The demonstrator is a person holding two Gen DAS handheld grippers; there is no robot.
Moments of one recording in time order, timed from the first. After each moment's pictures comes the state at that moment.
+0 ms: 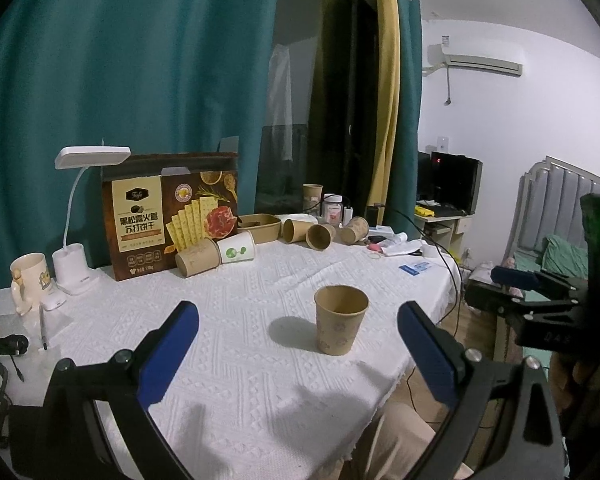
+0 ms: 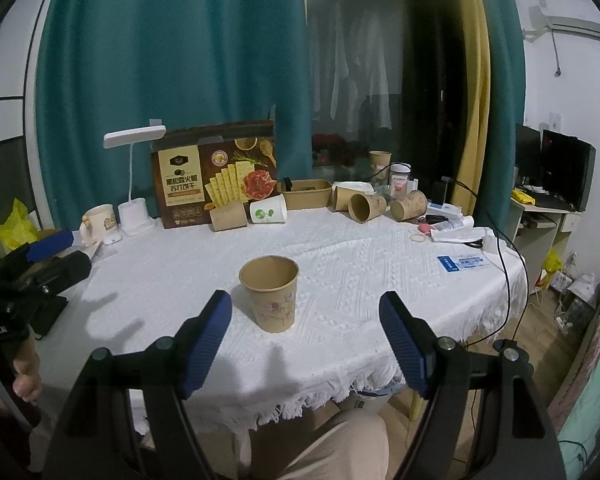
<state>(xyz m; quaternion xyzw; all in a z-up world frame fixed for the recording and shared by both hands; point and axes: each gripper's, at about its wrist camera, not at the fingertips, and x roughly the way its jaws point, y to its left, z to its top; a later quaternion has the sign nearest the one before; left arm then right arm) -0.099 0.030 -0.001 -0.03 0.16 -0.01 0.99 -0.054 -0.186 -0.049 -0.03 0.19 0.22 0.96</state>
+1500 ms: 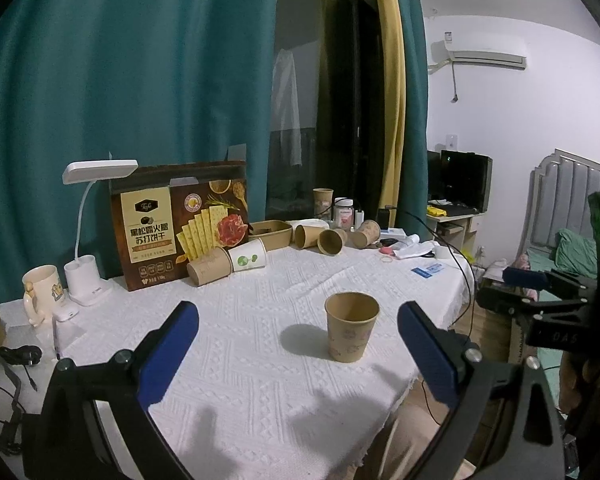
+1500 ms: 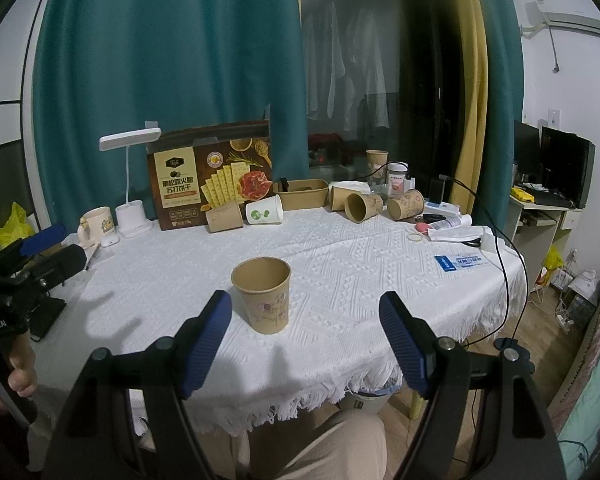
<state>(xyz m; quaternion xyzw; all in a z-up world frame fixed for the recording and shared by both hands) -0.099 0.031 0.007 -0.02 0.15 0.01 0.99 -0.053 -0.192 -0.051 -0.03 0.19 0.22 0.96</state>
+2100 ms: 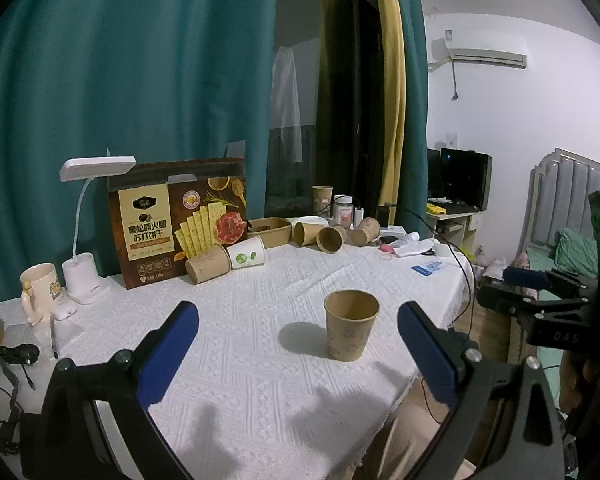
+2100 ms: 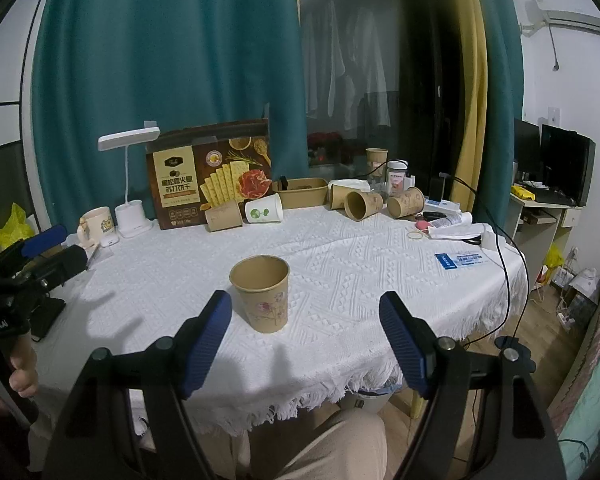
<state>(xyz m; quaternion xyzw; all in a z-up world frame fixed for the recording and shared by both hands) -0.093 0.028 0.003 -0.02 0.15 0.01 0.99 -0.052 -0.194 -0.052 -0.02 0.19 0.22 0.96</state>
